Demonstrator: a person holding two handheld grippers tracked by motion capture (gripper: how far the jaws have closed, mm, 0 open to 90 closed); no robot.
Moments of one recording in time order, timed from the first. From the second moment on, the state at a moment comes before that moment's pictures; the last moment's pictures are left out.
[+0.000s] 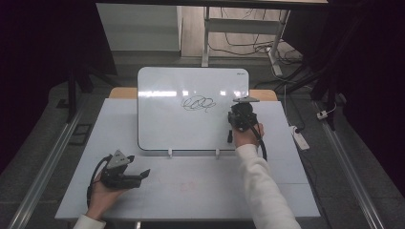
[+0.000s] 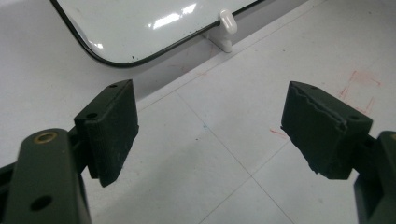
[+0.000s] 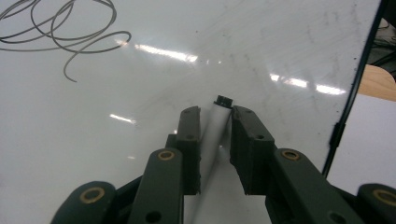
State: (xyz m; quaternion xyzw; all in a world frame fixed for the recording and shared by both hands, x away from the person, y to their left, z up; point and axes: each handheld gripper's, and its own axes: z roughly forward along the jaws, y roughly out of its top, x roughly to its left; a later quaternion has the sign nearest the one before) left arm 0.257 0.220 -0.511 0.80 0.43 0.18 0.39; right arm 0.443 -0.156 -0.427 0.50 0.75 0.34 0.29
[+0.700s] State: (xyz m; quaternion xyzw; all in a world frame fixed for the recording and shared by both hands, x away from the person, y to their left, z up) left arm 0.256 0.224 -0.510 0.79 0.43 0.18 0.39; right arm 0.439 -0.143 -0.430 0.50 0.74 0.35 0.28
